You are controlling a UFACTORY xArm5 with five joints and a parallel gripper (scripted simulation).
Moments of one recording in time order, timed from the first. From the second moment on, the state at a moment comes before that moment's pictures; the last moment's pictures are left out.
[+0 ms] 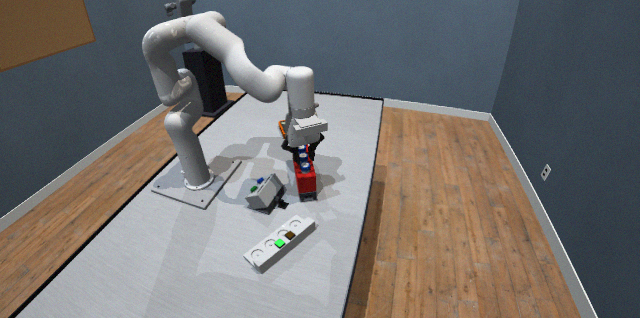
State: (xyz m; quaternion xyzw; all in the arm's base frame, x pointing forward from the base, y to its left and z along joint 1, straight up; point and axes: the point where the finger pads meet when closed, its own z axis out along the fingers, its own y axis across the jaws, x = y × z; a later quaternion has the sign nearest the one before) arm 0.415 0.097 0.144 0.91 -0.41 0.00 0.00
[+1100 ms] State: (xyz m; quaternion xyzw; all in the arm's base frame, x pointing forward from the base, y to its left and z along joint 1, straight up) arm 0.416 0.098 0.117 0.91 -0.41 0.00 0.00
